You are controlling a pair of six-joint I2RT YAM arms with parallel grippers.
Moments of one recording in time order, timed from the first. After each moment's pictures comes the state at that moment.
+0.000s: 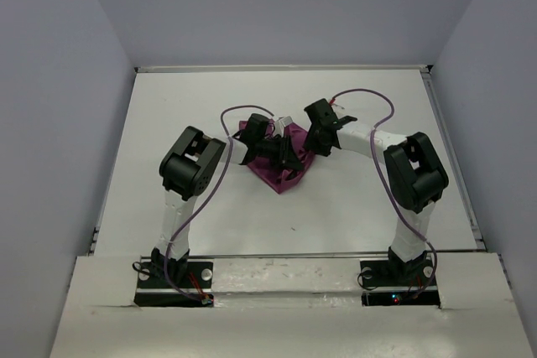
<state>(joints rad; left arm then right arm) -0.55 2.14 1.16 0.30 0.86 -0.64 0.51 1.91 1.29 -0.40 0.20 0.85</state>
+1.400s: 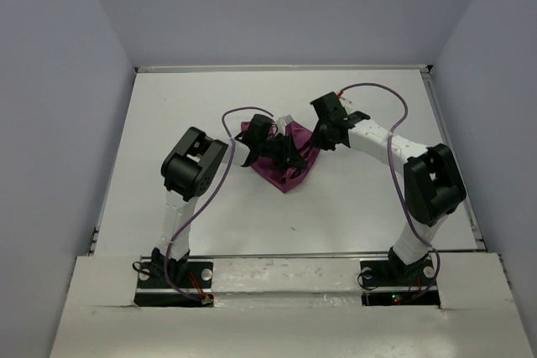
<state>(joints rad) -0.57 2.15 1.15 0.37 0.80 -0.78 0.51 1.75 1.29 -0.51 0.23 0.87</state>
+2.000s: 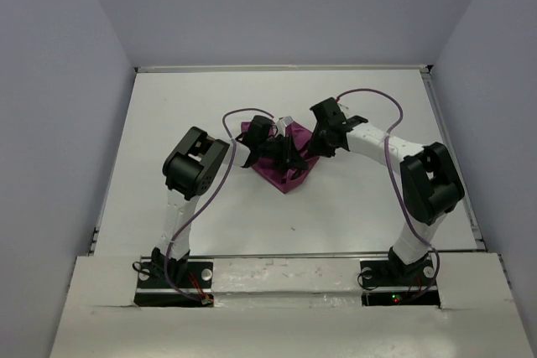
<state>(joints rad) -0.57 2.16 1.15 0.40 0.82 -0.79 0.51 1.78 1.25 -0.48 0.18 0.84</state>
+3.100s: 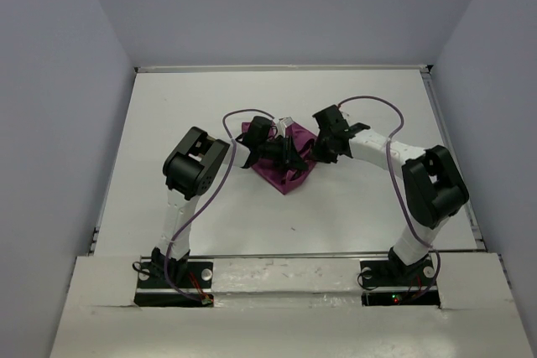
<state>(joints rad) -0.57 2.17 1.14 0.41 0.84 -0.79 0.51 1.73 1.14 -0.43 0.14 0.83</state>
